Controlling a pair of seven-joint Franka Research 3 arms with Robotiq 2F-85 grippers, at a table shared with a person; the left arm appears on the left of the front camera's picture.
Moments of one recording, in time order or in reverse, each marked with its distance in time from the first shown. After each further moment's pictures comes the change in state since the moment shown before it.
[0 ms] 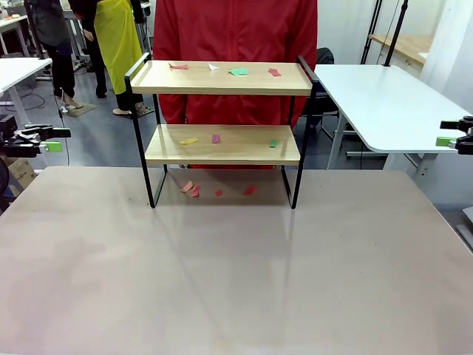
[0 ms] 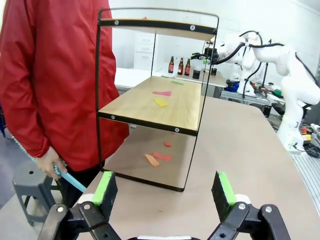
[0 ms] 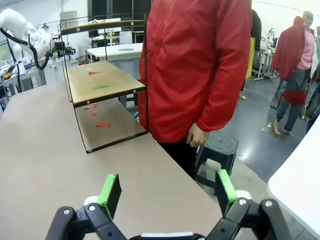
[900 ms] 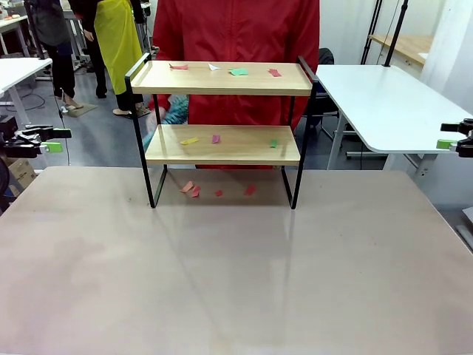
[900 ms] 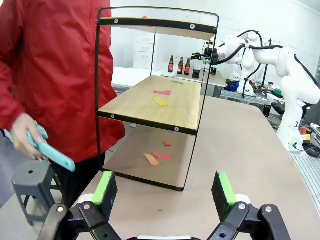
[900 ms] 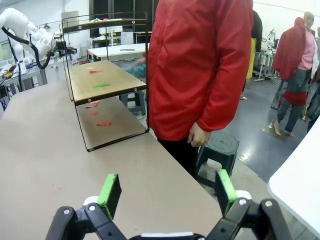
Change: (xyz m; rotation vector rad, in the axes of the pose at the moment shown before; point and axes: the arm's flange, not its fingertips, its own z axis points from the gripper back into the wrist) left arm -0.001 0.000 0.000 -0.001 0.002 0.001; right arm -0.005 -0.001 0.002 0.005 -0.005 0.000
